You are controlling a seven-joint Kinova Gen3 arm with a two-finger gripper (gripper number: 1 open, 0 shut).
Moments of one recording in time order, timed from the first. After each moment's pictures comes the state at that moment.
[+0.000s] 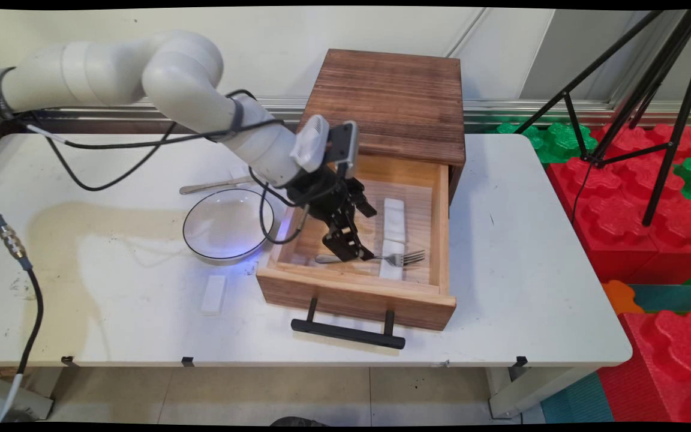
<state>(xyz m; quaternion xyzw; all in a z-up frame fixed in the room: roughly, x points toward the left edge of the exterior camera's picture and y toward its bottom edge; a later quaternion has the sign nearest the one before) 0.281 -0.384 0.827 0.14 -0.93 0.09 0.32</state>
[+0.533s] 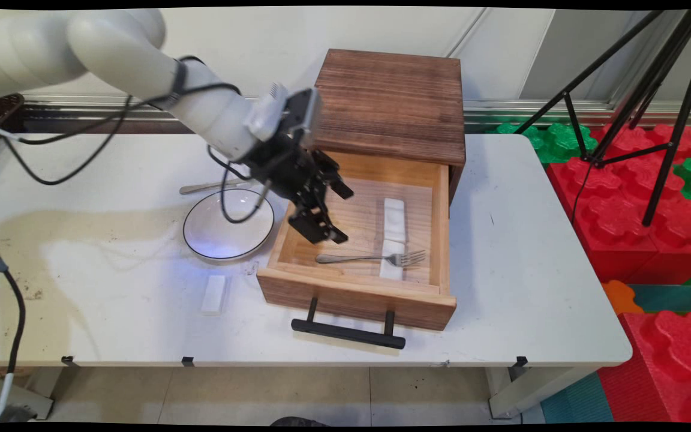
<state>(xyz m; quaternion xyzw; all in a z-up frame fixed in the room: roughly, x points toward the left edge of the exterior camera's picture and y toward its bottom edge) 0.325 -0.360 0.874 0.13 -0.93 0.09 0.33</state>
